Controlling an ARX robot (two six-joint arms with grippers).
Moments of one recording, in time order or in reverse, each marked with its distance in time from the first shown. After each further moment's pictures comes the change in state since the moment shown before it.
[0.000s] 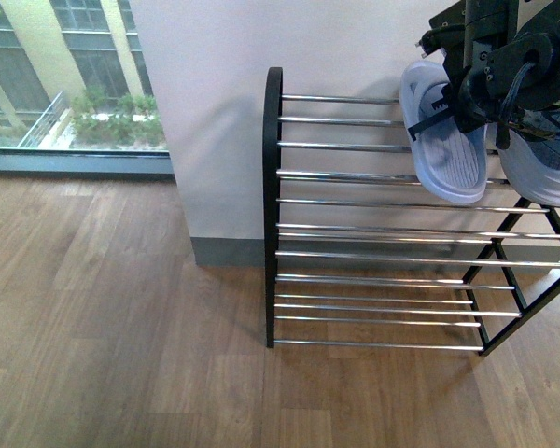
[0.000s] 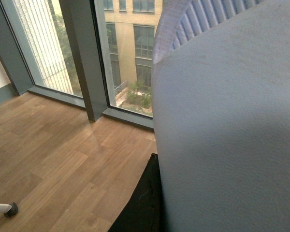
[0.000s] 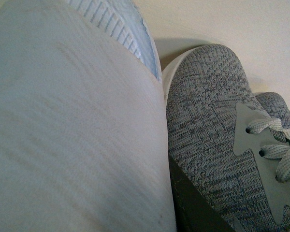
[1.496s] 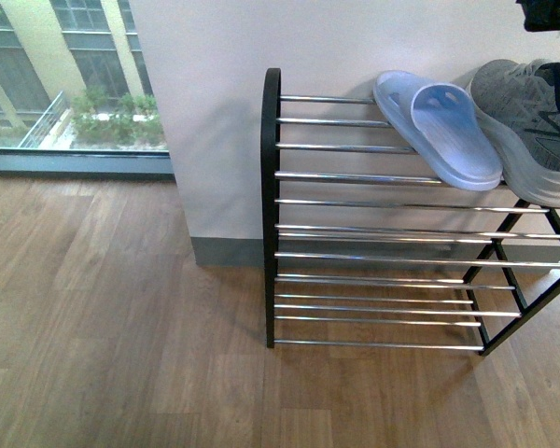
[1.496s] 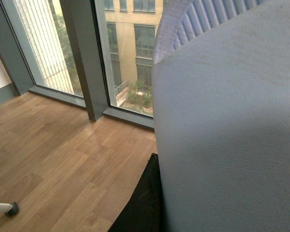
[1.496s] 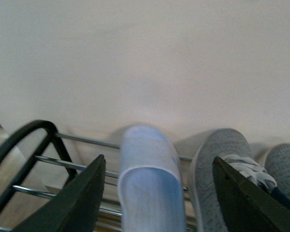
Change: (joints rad) left arm 0.000 0.000 0.000 0.000 0.000 0.000; right arm -0.101 -0.620 -0.665 0.468 -0.621 0.394
